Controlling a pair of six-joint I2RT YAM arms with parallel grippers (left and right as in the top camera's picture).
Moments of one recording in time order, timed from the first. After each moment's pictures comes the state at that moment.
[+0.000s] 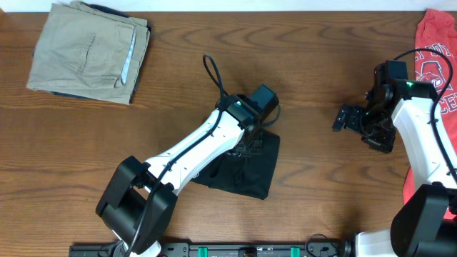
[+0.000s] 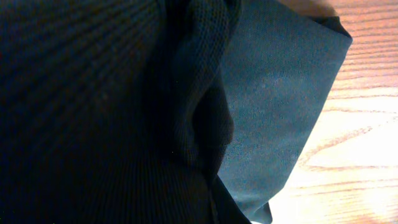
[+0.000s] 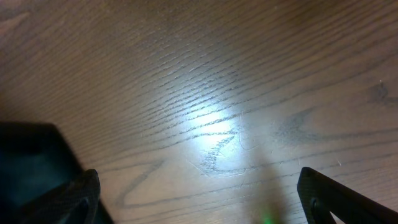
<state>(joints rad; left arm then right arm) -0.74 1.83 1.40 -1.05 0.07 -0.67 -0.10 1.62 1.24 -1.16 -0.08 0.38</state>
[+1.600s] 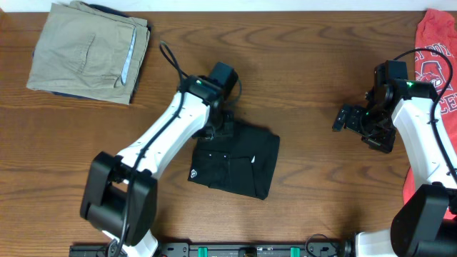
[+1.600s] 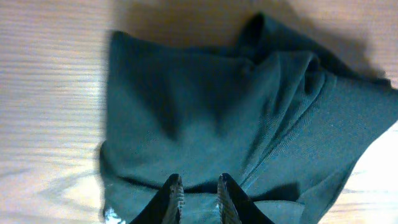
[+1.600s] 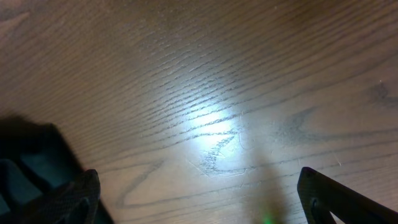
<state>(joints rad) -0.51 1.81 1.38 -1.07 0.12 -0.53 -0.10 1.62 1.24 -1.16 -0.08 0.38</state>
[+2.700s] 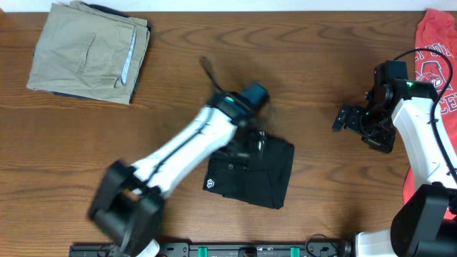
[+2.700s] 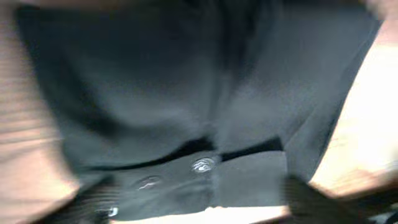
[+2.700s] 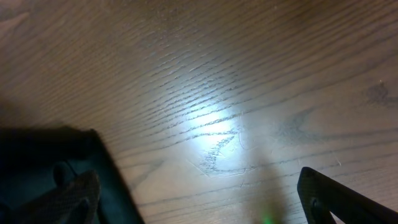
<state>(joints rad) -0.67 1.78 1.40 -1.12 0.17 -0.53 -0.10 1.62 1.24 -1.16 -0.08 0.38</state>
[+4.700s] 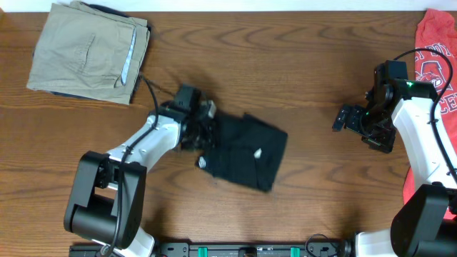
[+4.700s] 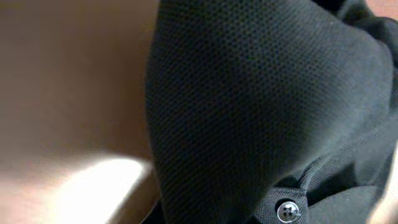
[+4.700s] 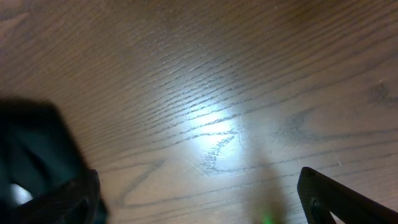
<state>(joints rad) -0.31 1.75 1.00 -0.54 0.37 -0.30 -0.10 1.62 1.24 -1.16 -0.08 0.38</state>
